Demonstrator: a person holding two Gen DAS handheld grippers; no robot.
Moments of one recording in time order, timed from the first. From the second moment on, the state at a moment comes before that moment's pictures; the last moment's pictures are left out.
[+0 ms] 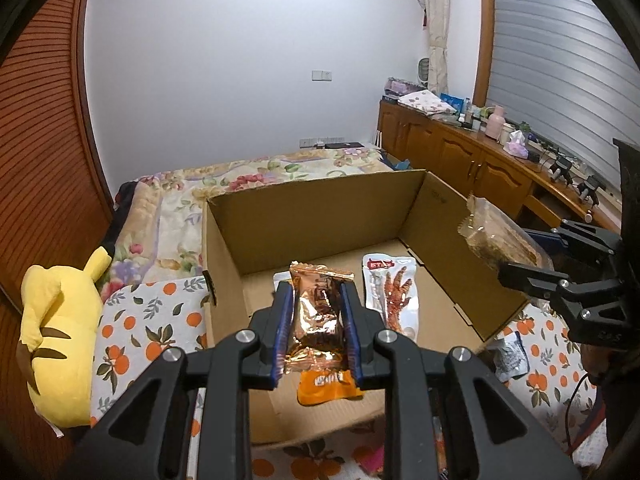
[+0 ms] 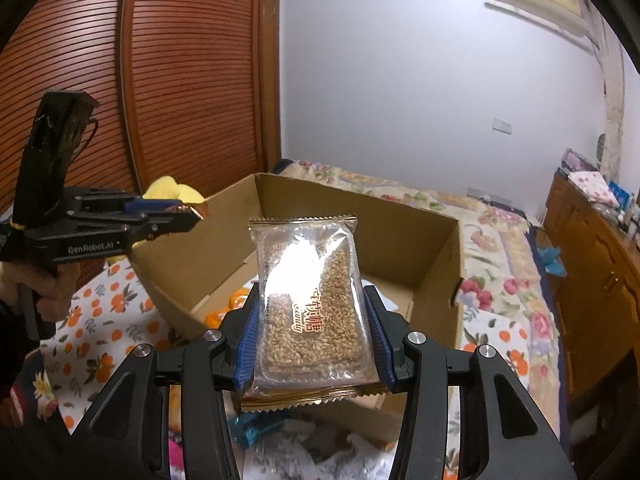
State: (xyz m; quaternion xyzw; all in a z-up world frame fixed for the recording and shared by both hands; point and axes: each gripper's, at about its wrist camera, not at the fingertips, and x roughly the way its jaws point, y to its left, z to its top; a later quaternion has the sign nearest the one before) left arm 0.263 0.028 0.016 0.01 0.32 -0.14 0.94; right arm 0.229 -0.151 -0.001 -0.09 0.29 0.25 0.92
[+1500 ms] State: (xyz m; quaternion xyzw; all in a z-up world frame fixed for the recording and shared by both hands) left arm 0.259 0.040 0.020 0.01 0.31 -0.14 0.94; right arm 0.280 -0.096 -0.036 -0.08 0.36 0.27 0.89
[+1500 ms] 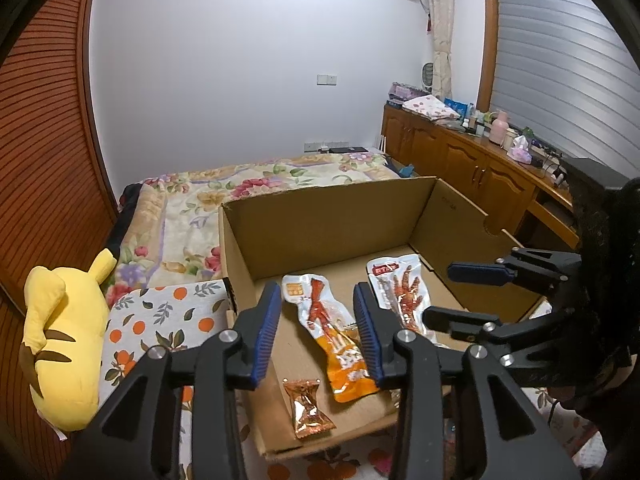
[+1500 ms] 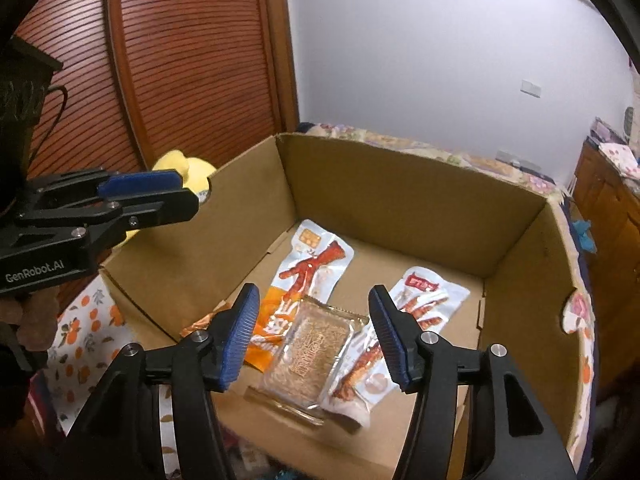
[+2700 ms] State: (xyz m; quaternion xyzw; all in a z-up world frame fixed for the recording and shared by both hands) left arm 0.164 -0.011 -0.052 0.01 0.37 -0.19 0.91; right arm 0.167 -0.222 -0.075 -0.04 0.40 0.14 0.91
